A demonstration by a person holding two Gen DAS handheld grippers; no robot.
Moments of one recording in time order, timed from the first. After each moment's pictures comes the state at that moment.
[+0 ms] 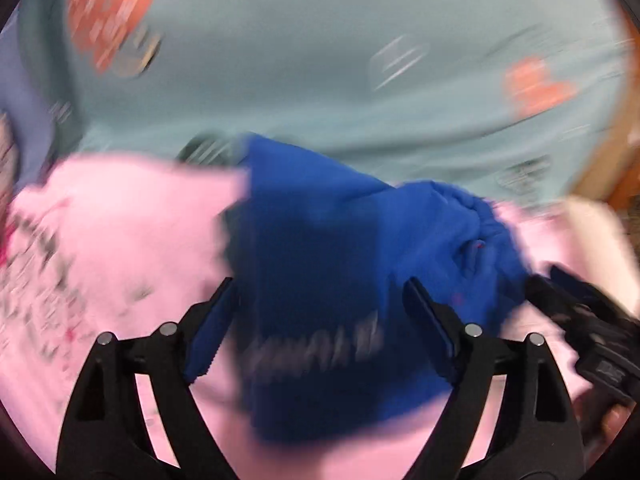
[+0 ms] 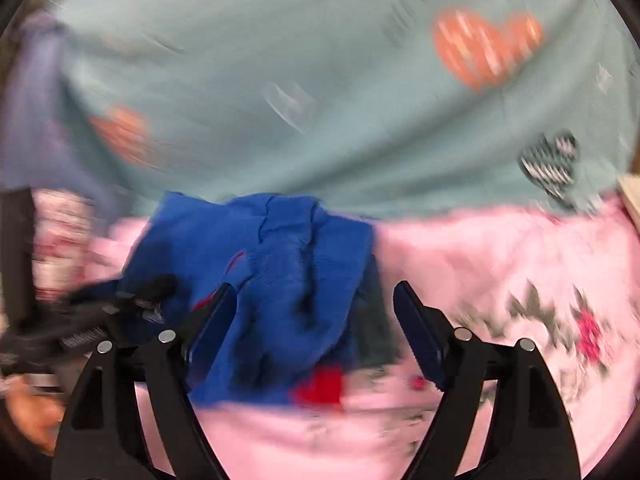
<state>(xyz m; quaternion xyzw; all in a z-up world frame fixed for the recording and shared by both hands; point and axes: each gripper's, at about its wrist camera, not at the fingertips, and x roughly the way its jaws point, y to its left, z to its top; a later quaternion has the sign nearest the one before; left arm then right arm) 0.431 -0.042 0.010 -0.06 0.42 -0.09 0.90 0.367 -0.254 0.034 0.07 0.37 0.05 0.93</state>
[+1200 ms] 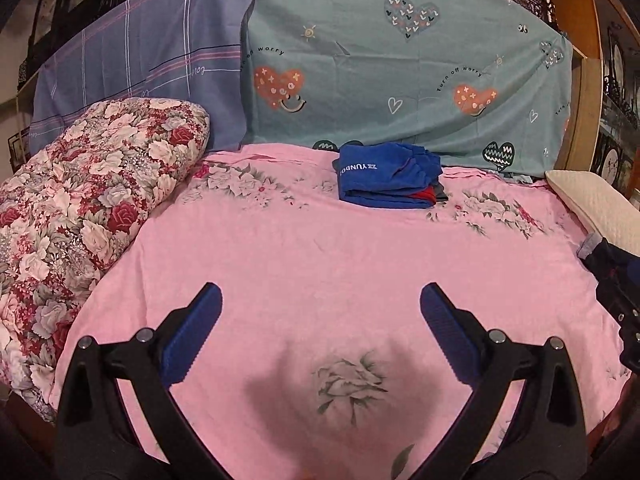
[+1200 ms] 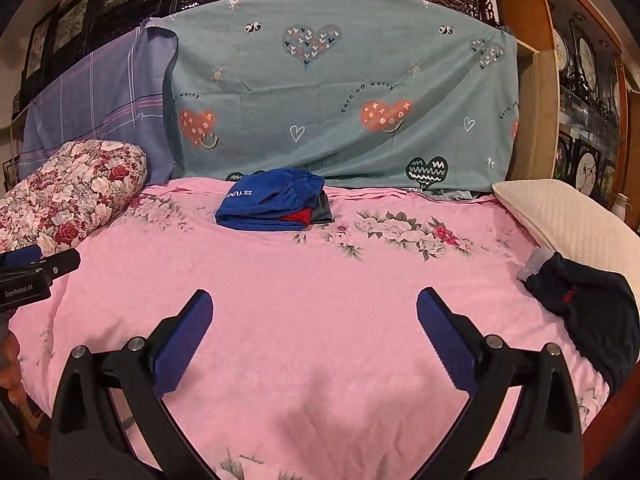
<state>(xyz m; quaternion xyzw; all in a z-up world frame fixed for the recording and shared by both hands) -0.043 0.014 0.057 -0.01 0.27 0.01 0.96 -0.081 -0.248 0.058 -0.01 0.22 0.00 0.98</state>
